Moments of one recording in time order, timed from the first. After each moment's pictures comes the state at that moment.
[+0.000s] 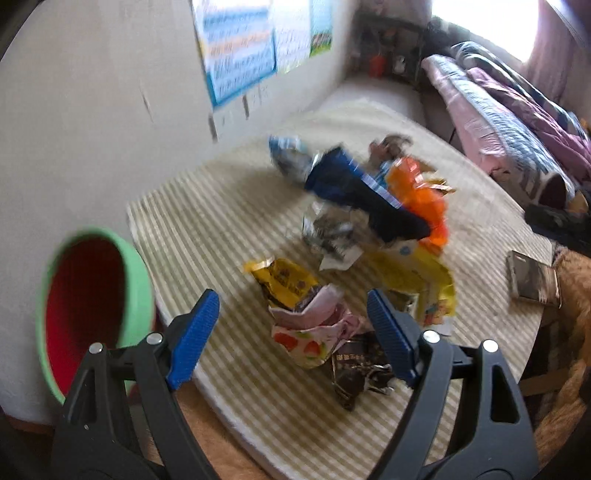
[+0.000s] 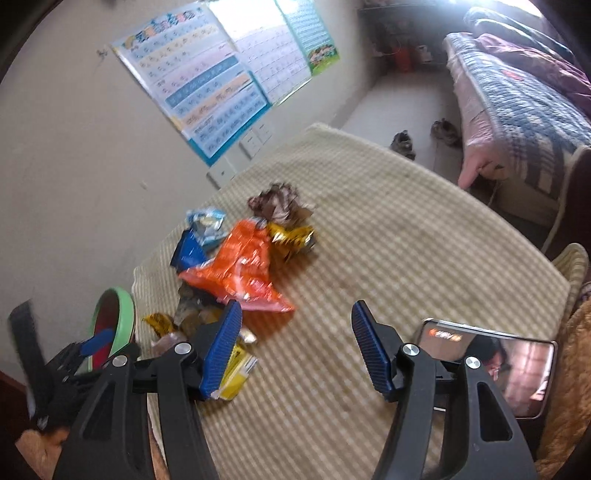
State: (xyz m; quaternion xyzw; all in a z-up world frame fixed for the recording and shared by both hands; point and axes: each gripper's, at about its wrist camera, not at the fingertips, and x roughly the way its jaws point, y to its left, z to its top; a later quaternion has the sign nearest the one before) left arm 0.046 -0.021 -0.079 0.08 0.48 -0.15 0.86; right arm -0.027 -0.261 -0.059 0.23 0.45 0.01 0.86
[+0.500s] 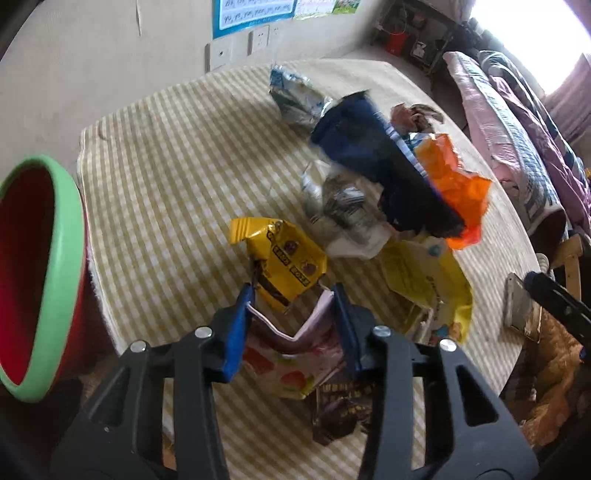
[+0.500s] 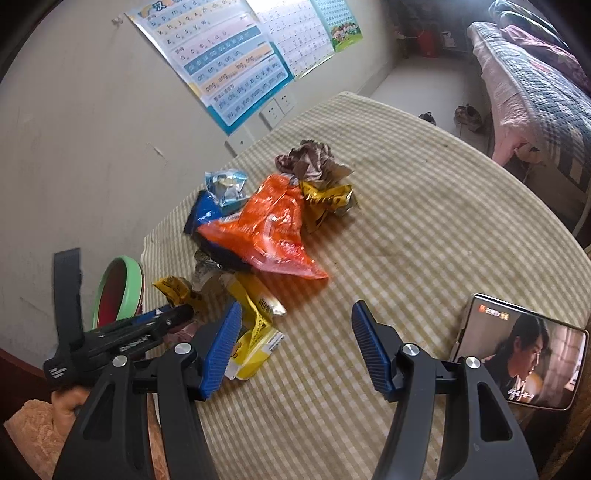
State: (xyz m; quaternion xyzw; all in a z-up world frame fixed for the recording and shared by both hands) left arm 0.076 -0.024 -0.121 0.01 0.55 -0.16 0.82; right arm -0.019 -0.229 -0.079 0.22 0.48 0.05 0.85
